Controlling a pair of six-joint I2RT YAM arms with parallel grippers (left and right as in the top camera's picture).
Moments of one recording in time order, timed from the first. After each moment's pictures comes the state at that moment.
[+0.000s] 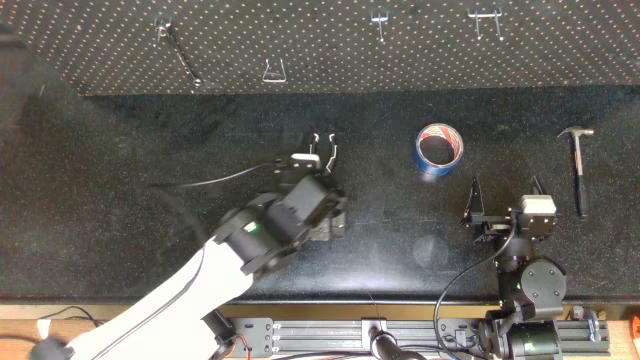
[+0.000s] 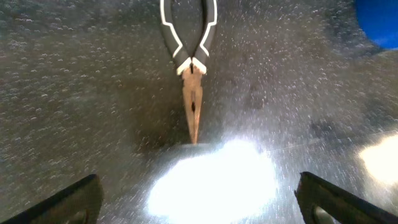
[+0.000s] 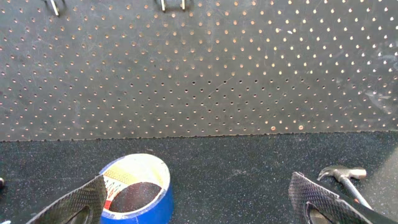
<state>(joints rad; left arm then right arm) -0.80 1.24 0.92 -0.83 -0.22 -0.71 0.06 0.01 0.01 -0.06 0.06 0.03</state>
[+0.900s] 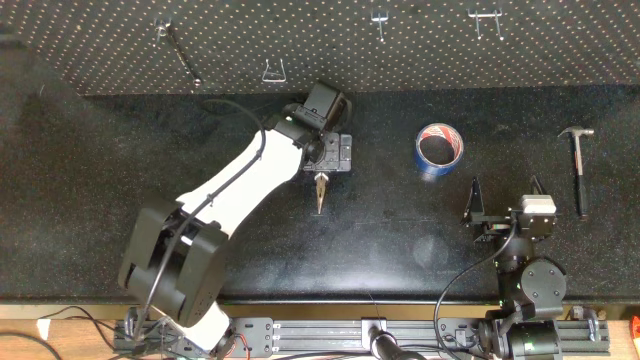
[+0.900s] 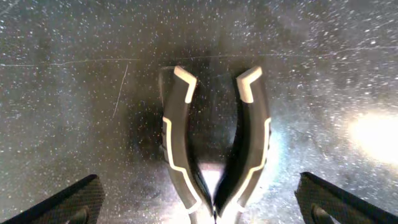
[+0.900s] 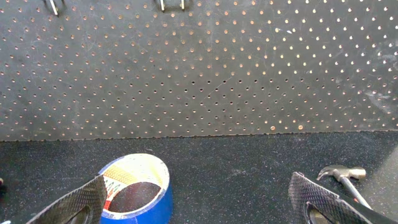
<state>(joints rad) -0.52 1.83 1.25 -0.74 -0.07 -0.50 0.06 0.01 0.01 -0.06 0.06 0.03</state>
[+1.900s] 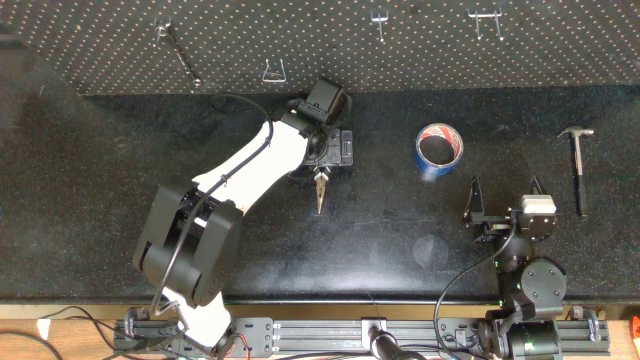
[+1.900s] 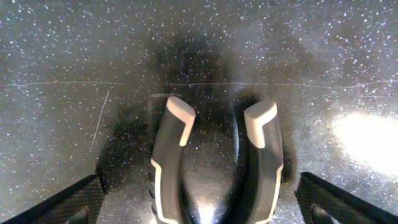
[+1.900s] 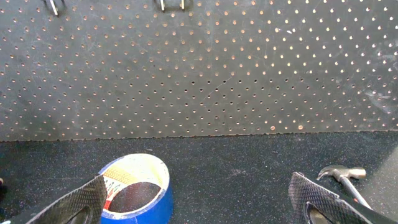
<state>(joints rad) -0.49 1.93 1.29 -0.70 -0.04 -0.53 0.06 0.01 0.01 -0.06 0.06 0.03</state>
